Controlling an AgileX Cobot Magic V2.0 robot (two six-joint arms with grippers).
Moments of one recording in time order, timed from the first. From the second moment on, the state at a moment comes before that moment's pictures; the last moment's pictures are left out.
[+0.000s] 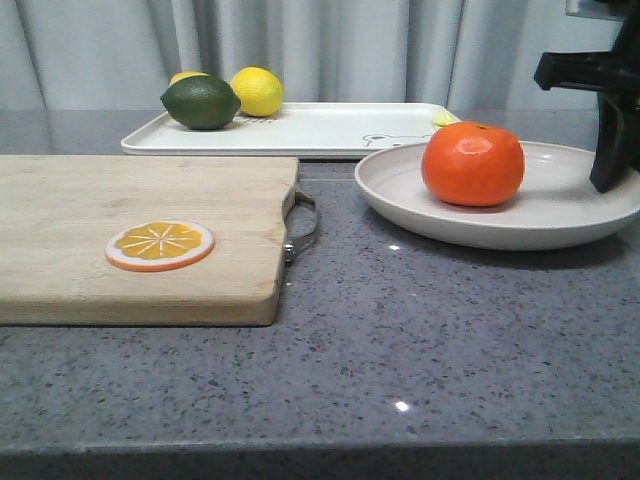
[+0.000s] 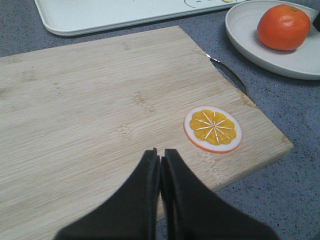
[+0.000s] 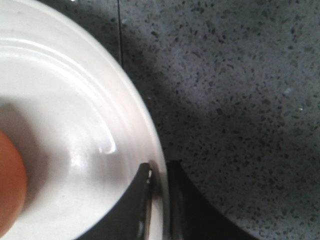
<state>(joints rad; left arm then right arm) -0.48 0.59 -0.47 -0.16 0.43 -0.01 0.12 1.62 -1.23 0.10 0.89 0.15</state>
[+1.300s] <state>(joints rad) -0.48 0.59 -0.47 -0.20 0.43 -0.01 0.12 2.18 -2.18 0.36 1.04 0.05</state>
